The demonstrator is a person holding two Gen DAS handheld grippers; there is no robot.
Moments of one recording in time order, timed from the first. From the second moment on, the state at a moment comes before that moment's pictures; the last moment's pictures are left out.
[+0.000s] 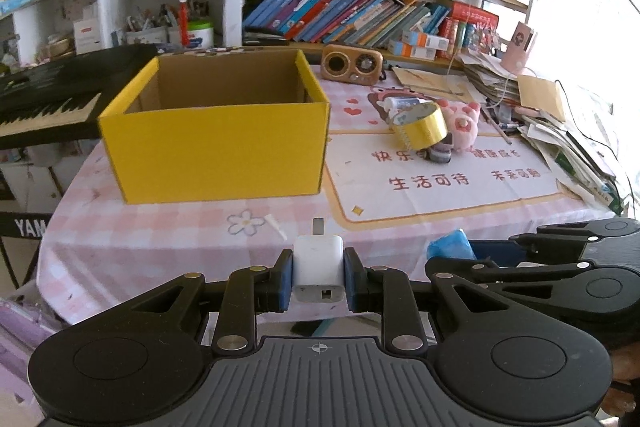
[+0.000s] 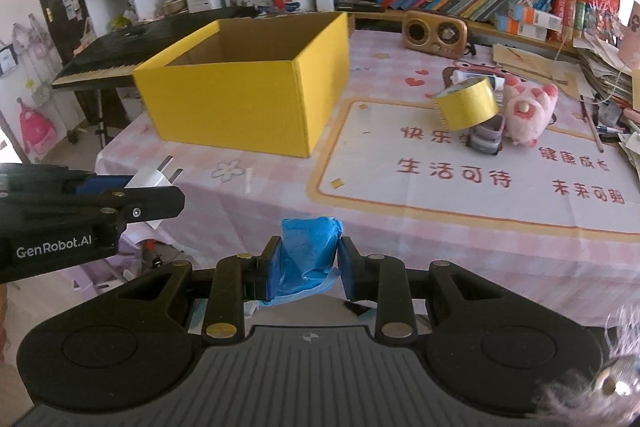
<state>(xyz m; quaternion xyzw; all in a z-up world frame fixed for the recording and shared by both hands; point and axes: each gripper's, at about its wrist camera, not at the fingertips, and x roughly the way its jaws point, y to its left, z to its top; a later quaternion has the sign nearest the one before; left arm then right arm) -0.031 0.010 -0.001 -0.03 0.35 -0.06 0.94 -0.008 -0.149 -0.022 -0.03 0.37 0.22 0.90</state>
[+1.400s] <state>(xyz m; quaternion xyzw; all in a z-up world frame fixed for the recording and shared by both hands) -0.057 0.066 -0.002 -0.07 0.34 -0.01 0.94 -0.015 -0.084 -0.018 -0.07 0.37 0.28 0.88</state>
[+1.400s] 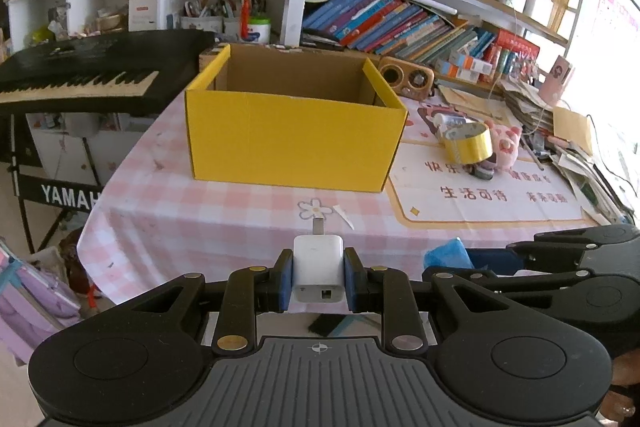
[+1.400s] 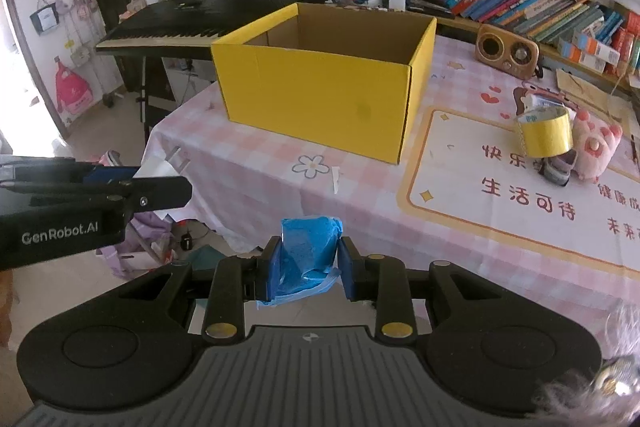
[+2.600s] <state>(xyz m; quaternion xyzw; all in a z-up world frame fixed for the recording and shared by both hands) 0.037 0.084 0.058 -0.01 0.27 -0.02 0.96 0.076 -0.062 0.034 -0.11 0.29 0.32 0.89</state>
